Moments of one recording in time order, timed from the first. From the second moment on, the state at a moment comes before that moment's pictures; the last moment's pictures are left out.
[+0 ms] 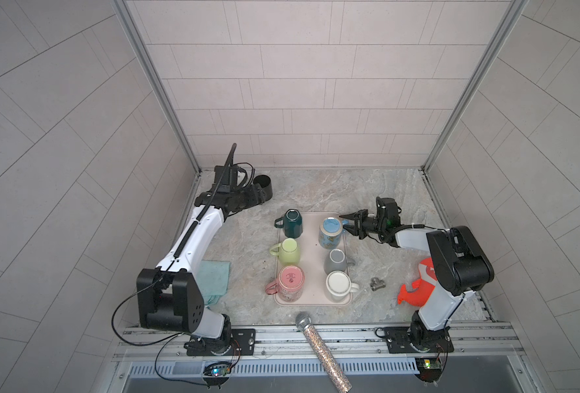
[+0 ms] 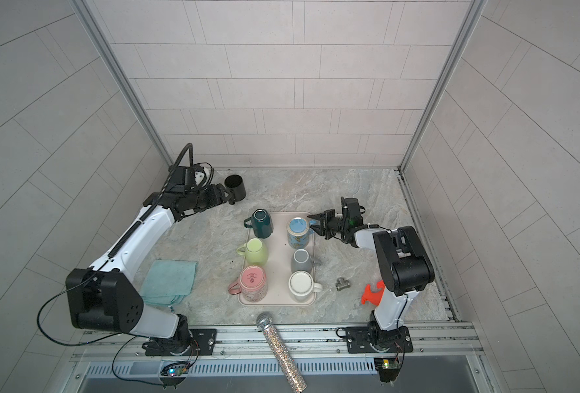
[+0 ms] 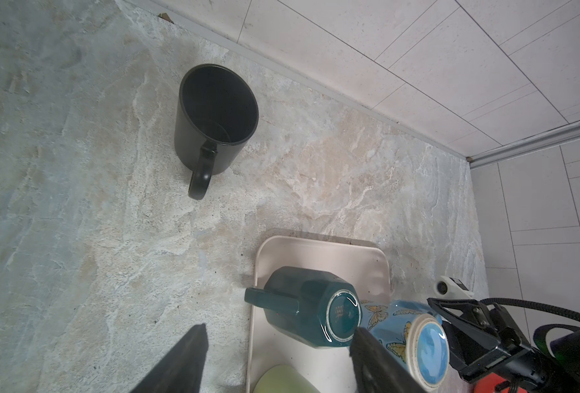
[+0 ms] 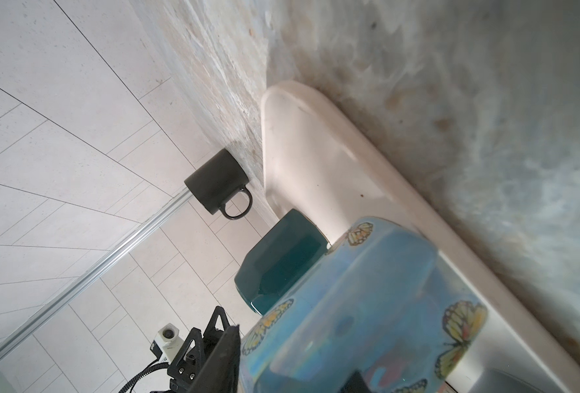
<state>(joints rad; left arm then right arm) -0.09 1.47 1.28 -0.59 0.29 -0.43 0.15 1.75 0.81 0.37 -0.79 1.72</state>
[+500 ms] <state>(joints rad) -0.08 1.47 1.28 -0.59 0.29 -0.43 0.18 1.82 0.81 0.52 -0.78 1.79</state>
